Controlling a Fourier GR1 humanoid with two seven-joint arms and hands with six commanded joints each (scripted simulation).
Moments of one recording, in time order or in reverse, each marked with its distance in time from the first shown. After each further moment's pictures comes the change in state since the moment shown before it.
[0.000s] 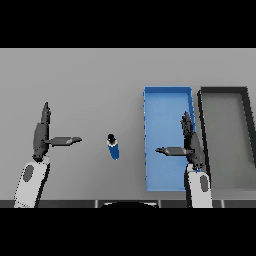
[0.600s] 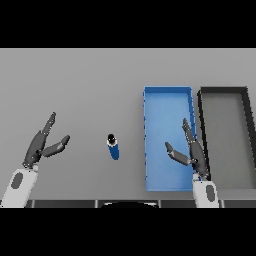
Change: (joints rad) left arm 0.094 0.177 -0.063 -0.043 -0.015 -0.255 -0.146; right arm 0.119 -0.119 0.087 -0.130 0.113 0.070 -0.076
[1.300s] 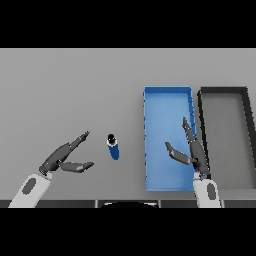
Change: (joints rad) left arm 0.018 0.017 -0.196 -0.156 -0.015 -0.213 0.090; right arm -0.017 -0.022 -0.001 0.008 0.009 0.012 -0.022
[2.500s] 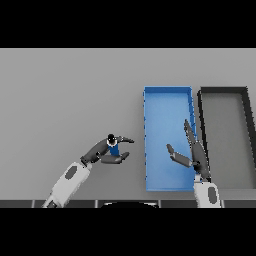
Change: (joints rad) left arm -0.229 -0.413 -0.111 0.345 -0.058 -0.008 -0.047; right arm 0.039 0.010 -0.005 -0.030 -0.016 0.002 0.004
